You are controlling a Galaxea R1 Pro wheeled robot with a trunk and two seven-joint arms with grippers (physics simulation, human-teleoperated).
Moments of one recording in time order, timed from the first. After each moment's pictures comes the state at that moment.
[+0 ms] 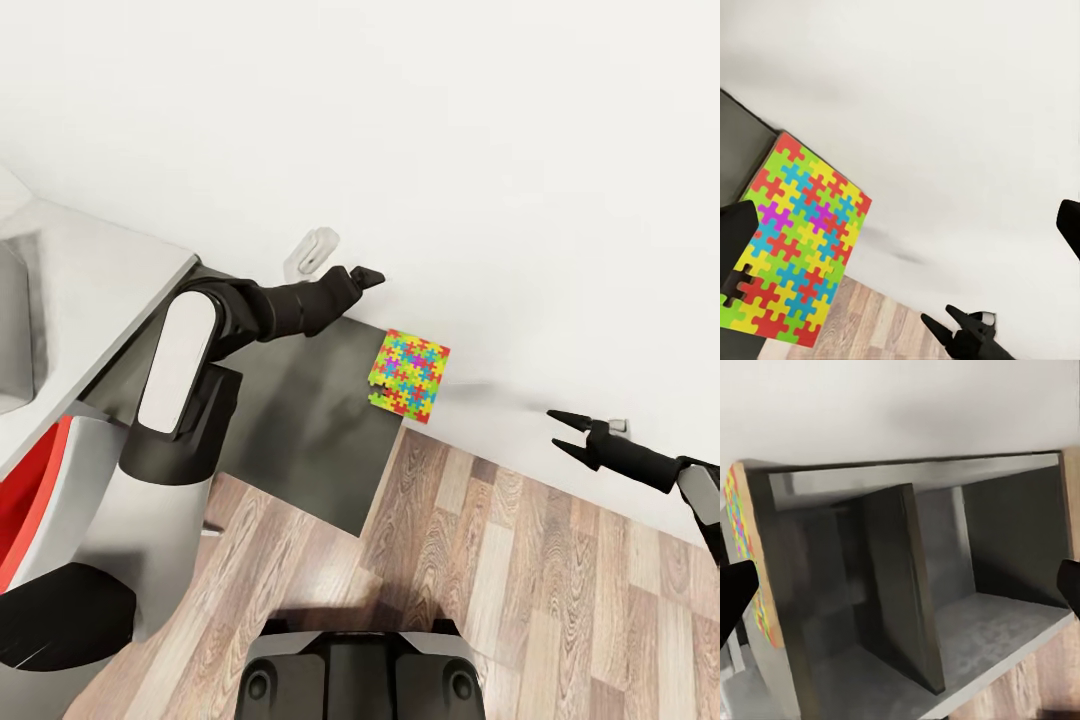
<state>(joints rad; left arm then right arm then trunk) -1.14 -0.11 -0.32 -1.60 1.52 0.76 0.91 -0.90 -0.49 -0.27 -0.56 -0.62 0.87 0.89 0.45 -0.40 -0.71</state>
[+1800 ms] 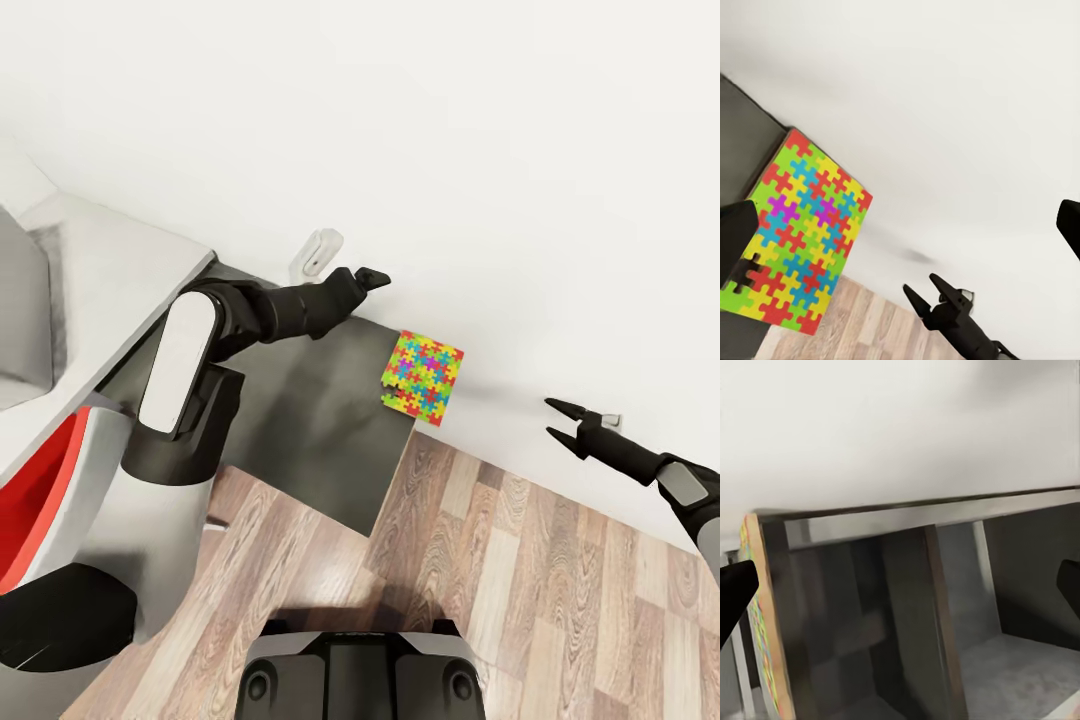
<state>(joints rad) -1.14 -0.11 -0.32 -1.60 1.57 0.75 0.91 -1.05 -0.48 -0.27 -0.25 -0.62 0.67 0.95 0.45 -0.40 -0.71</state>
